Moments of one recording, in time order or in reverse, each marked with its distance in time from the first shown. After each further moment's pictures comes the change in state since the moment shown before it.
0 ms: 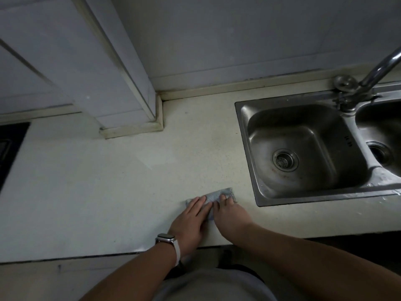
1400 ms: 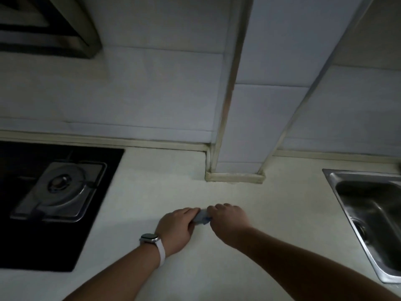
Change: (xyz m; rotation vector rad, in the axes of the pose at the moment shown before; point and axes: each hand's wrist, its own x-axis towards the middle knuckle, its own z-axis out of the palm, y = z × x) left_hand -0.098 -0.346 -0.234 -0.088 0.368 0.029; right_hand 0.221 -0.275 -0.220 0.152 0.302 0.043
